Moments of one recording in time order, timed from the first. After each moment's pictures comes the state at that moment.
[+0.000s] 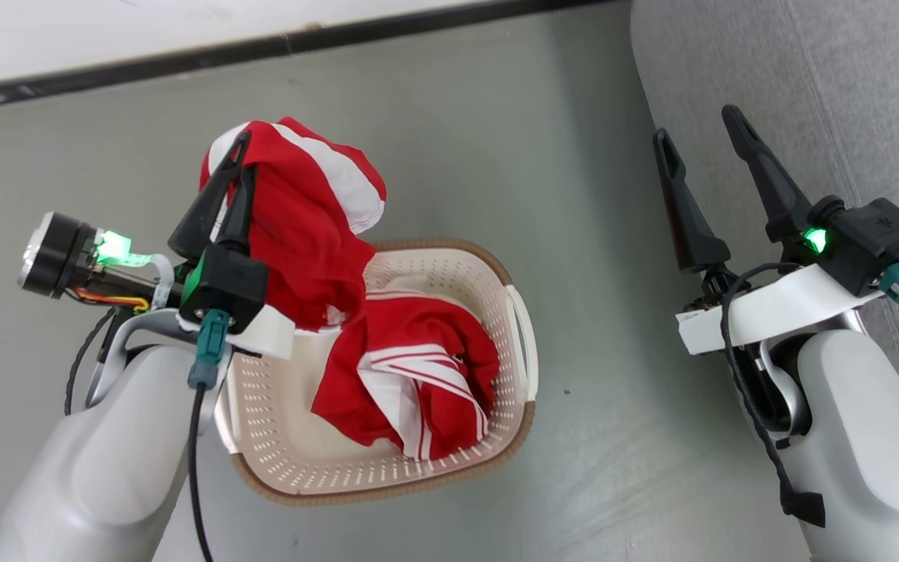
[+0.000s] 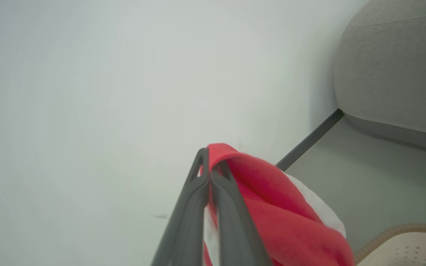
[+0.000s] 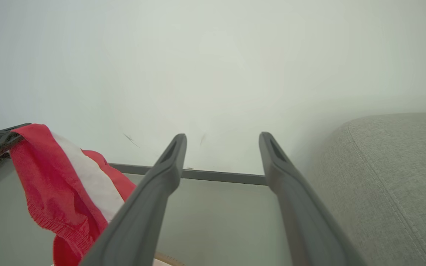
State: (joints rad) left arm -0.63 0.22 -0.41 0.30 0.09 0.23 -0.25; right arm -0.45 -0.07 0.13 0.07 0.12 0.12 -0.26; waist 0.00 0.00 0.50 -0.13
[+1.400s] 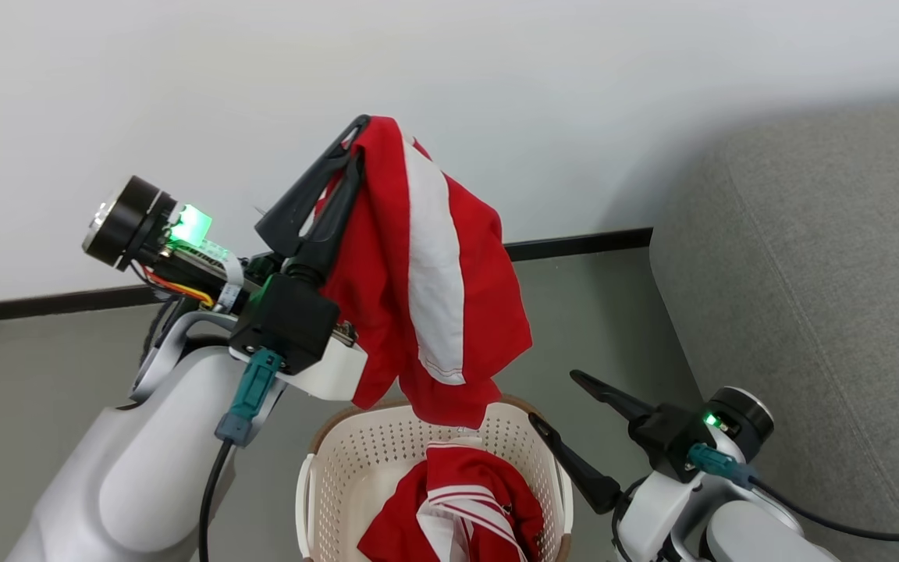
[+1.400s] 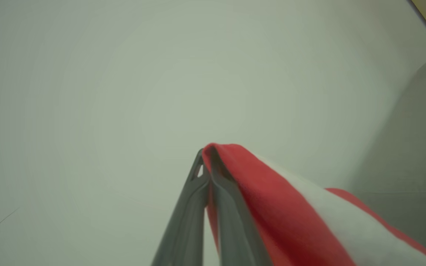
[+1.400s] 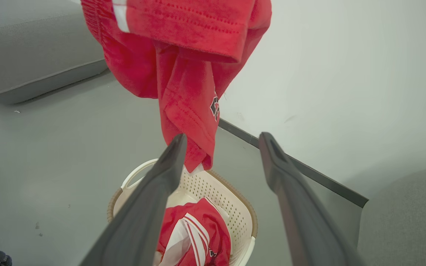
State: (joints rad) left arm -0.63 0.23 -0.50 0.02 0.05 0.14 -0.26; right arm -0.29 -0.21 0.59 0.23 0.13 0.12 -0.25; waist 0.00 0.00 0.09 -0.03
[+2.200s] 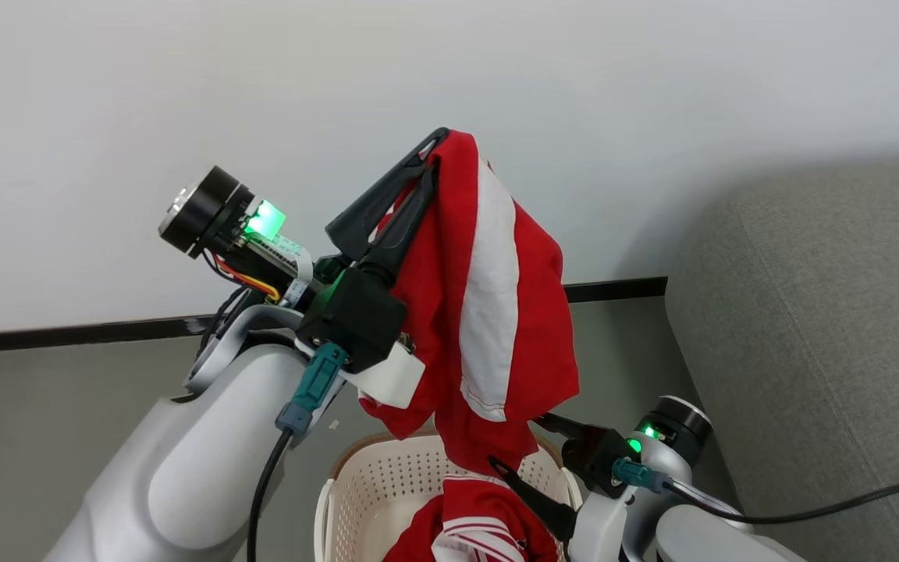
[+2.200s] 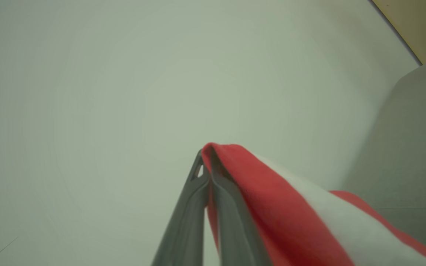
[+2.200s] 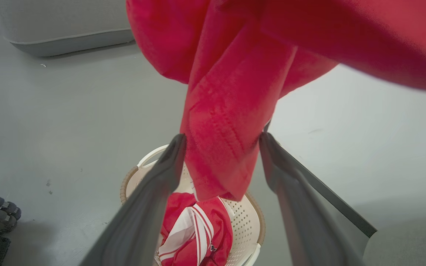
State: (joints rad) left arm -0.67 0.17 -0.57 0.03 0.03 0.08 -0.20; right arm -0.41 -0.18 0.83 0.42 0.13 0.12 -0.25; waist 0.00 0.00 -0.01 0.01
